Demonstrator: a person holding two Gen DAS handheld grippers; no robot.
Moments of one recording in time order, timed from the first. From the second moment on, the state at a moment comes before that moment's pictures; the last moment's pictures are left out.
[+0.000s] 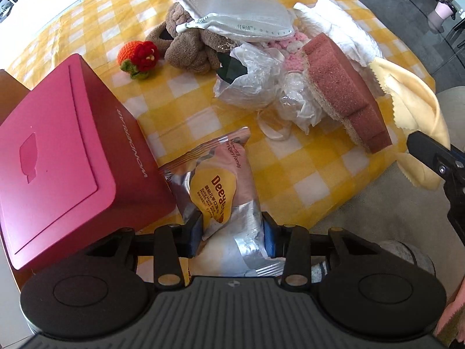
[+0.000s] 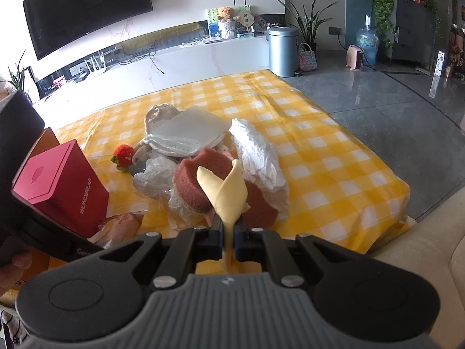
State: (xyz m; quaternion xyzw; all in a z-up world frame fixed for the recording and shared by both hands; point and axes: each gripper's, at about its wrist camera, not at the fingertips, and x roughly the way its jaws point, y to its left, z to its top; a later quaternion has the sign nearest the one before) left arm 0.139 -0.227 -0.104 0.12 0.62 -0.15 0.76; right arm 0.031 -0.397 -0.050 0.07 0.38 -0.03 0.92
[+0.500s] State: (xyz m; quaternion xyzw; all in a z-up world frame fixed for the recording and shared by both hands) left arm 0.088 -0.185 -0.048 0.13 0.54 -0.26 0.79; right arm 0.021 -0.378 -0.024 0.04 0.36 -0.04 0.93
